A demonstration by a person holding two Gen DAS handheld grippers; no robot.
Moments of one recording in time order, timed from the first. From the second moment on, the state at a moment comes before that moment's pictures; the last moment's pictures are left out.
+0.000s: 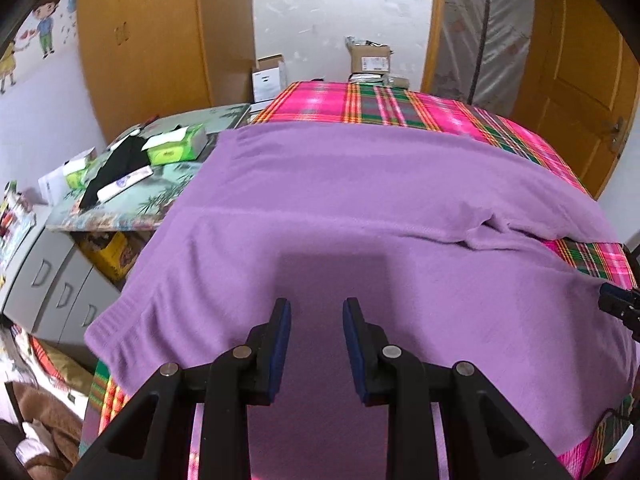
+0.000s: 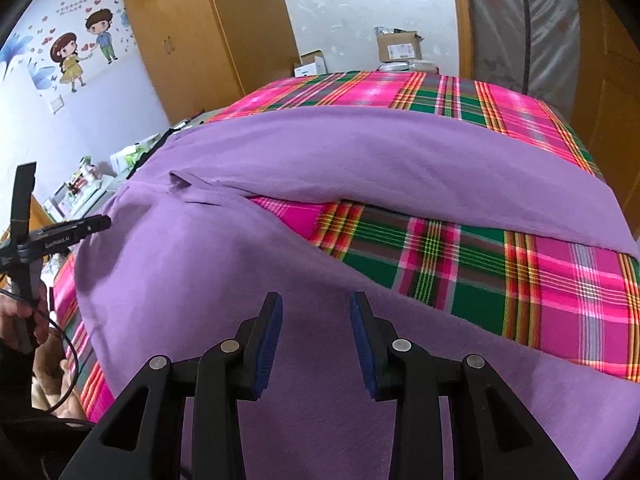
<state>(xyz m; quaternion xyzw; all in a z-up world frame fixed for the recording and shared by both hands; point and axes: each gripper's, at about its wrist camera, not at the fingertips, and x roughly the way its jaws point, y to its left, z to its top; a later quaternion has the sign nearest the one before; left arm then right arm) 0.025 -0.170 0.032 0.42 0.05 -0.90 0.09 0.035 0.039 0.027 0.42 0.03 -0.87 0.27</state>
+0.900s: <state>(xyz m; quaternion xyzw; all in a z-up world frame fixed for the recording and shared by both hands) -0.004 -0.152 0.013 0.45 0.02 -0.89 0.09 0.021 0.030 0.021 0.42 0.04 -0.86 0.28</state>
